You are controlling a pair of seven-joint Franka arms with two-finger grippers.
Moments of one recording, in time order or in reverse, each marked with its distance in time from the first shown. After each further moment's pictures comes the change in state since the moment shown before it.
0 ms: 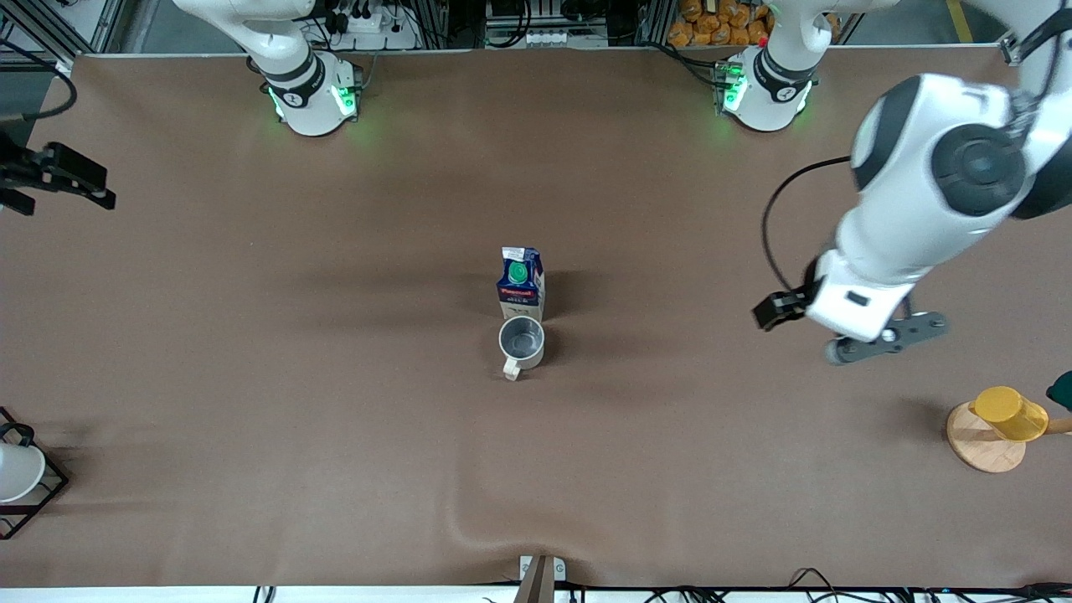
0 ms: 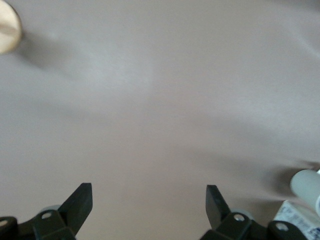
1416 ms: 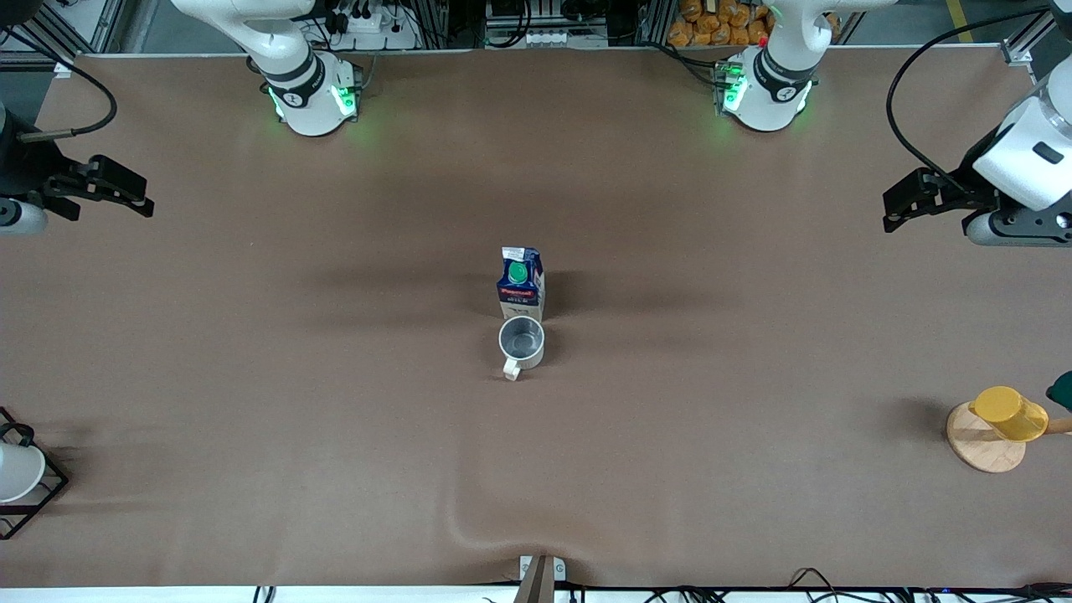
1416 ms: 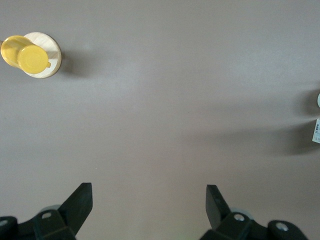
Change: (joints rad) left arm 0.005 -0.270 0.196 -0.095 -0.120 -0.177 0.491; right arm 0.055 -0.049 -0.026 -0.106 0.037 0.063 0.076
